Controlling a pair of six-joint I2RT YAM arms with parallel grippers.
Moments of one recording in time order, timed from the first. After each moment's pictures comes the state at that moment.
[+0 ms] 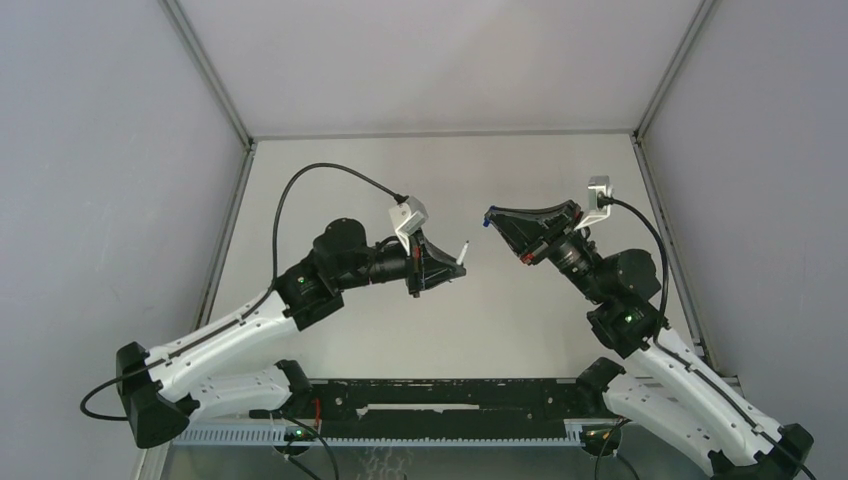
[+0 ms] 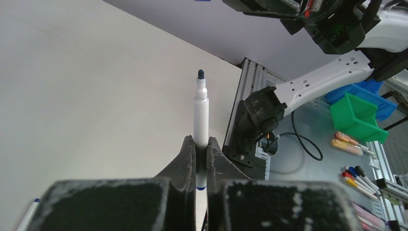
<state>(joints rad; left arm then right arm) -0.93 1.04 0.92 0.02 0.40 -0.31 0.64 0.68 0.68 0.35 -0.19 0.64</state>
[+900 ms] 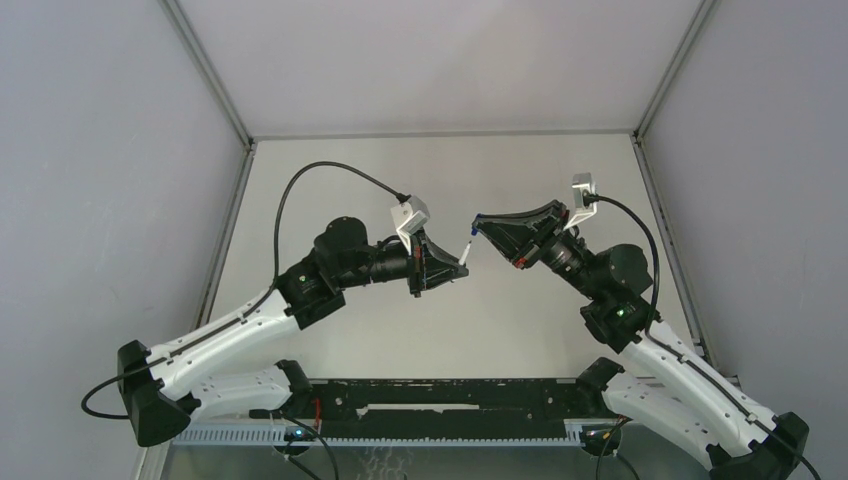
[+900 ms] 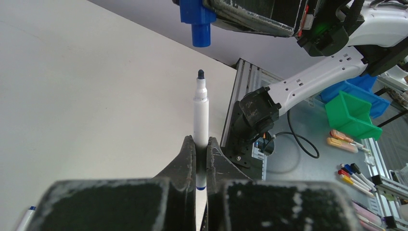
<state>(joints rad) -0.93 1.05 0.94 0.04 0.43 -0.31 0.65 0.73 0.68 0.42 -0.31 0.68</state>
